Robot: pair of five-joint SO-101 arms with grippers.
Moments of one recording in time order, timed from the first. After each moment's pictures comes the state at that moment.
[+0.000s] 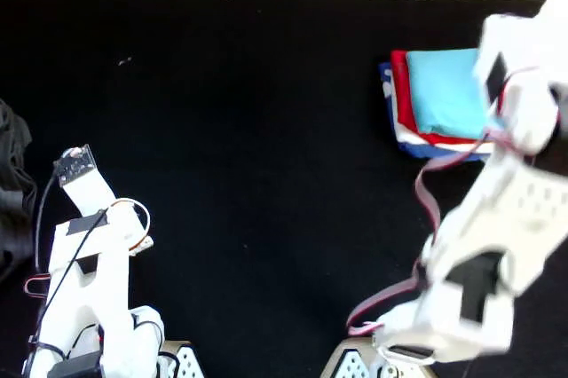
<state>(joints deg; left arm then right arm) -24.7 -31.9 71.6 37.9 -18.9 7.9 -4.1 -62.7 100.4 9.2</state>
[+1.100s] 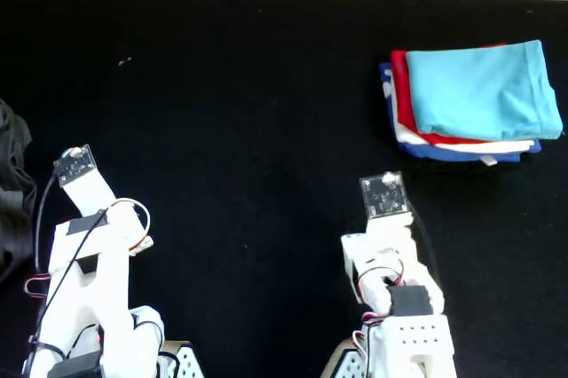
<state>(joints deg) -24.7 -31.9 71.6 37.8 -18.9 -7.6 -83.4 95.9 40.8 8.9</state>
